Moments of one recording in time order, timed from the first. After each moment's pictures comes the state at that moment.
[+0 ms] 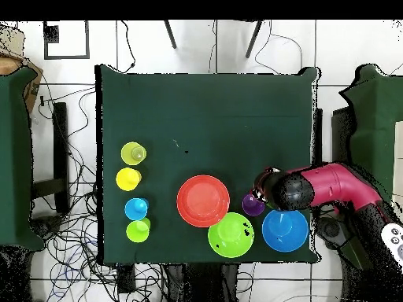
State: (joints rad) arm -1.15 -0.60 0.91 1.82 -0.93 0.92 1.01
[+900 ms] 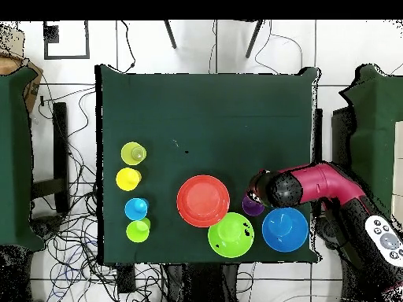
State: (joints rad) arm -1.11 -0.50 0.86 1.77 -0.99 0.92 1.01
